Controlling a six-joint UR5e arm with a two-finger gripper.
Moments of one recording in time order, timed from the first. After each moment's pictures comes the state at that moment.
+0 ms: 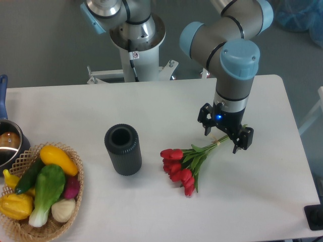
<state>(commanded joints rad) 2.62 -1.90 -1.57 -1.07 1.49 1.35</state>
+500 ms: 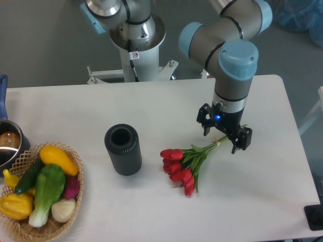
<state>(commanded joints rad) 2.63 -1.88 -1.65 -1.03 1.44 1.34</state>
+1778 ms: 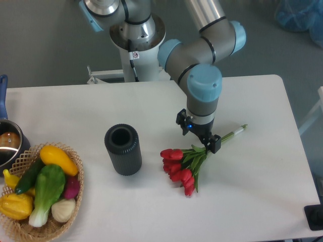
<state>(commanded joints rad) 2.52 -1.96 -1.75 -0.97 1.59 1.35</state>
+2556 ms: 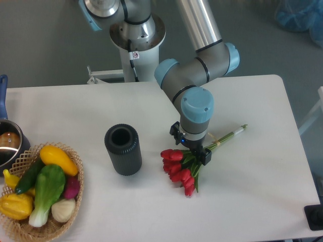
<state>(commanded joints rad) 2.51 -2.02 -1.75 -0.92 1.58 1.34</state>
